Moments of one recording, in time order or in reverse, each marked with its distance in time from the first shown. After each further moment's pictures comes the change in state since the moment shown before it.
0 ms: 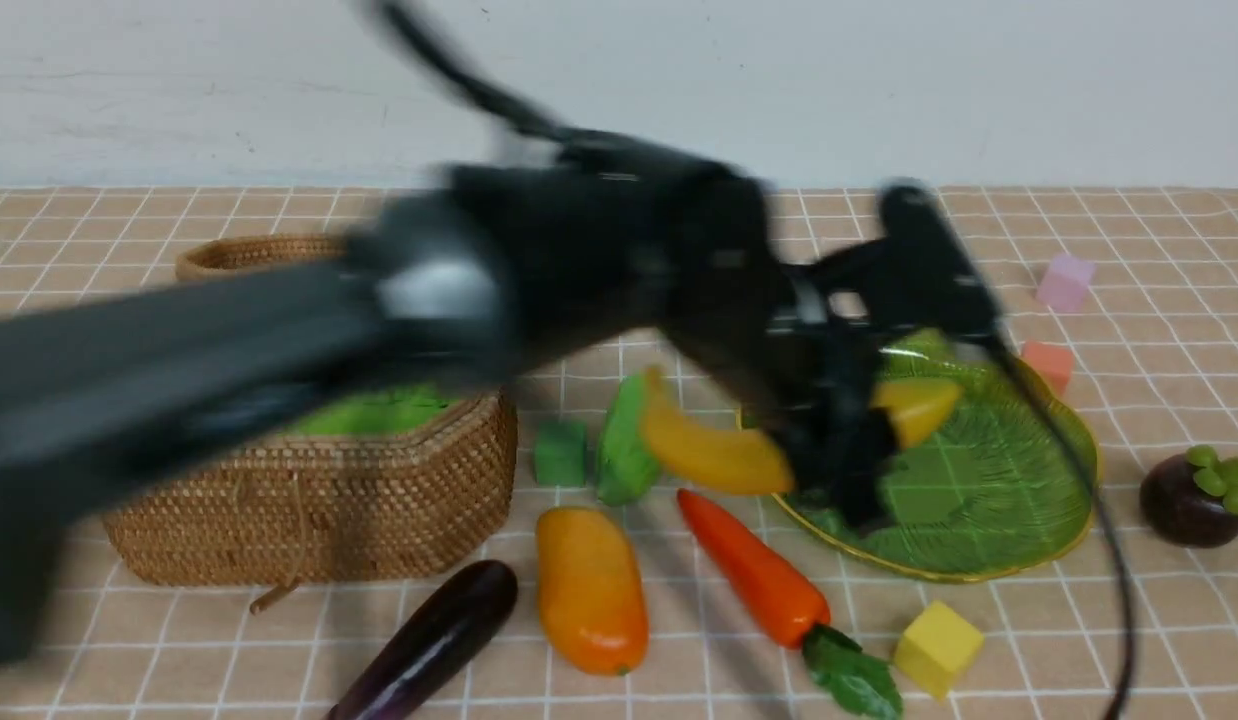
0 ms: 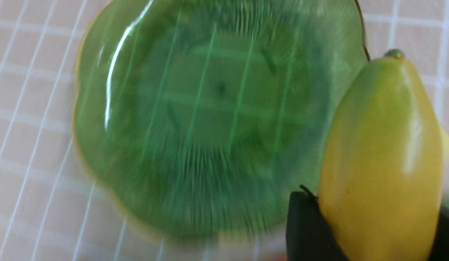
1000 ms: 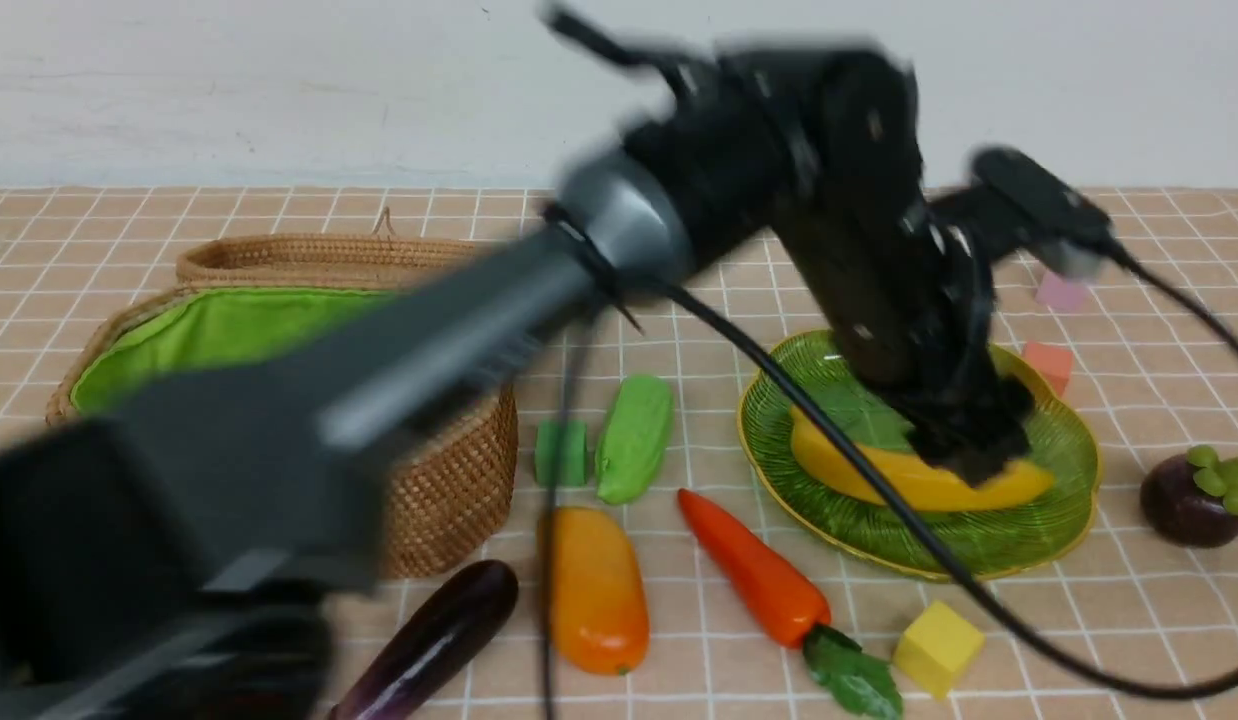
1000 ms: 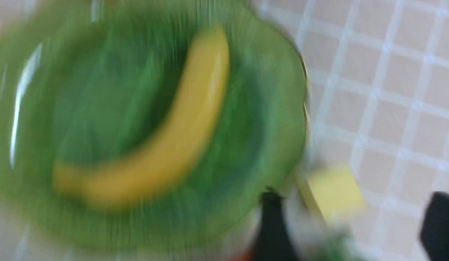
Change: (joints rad) right arm 0.000 0.000 0.000 0.080 0.044 -0.030; left arm 0.002 0.126 -0.435 -0.055 0.503 -0.299
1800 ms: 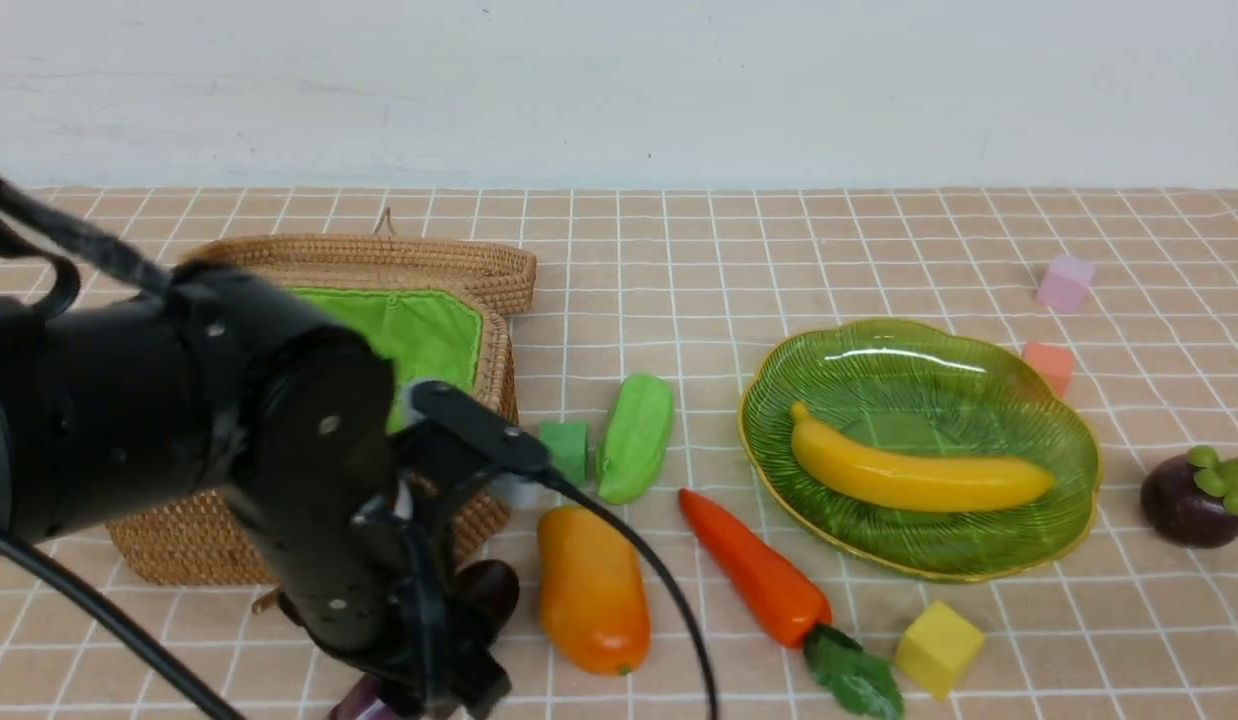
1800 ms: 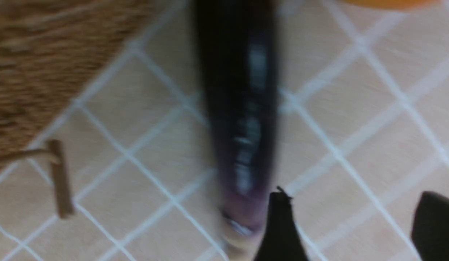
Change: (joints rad) right arm 0.000 0.000 0.000 0.438 -0.228 -0.454; left arm 0.228 -0.592 1.235 0.233 -0.366 -0.303
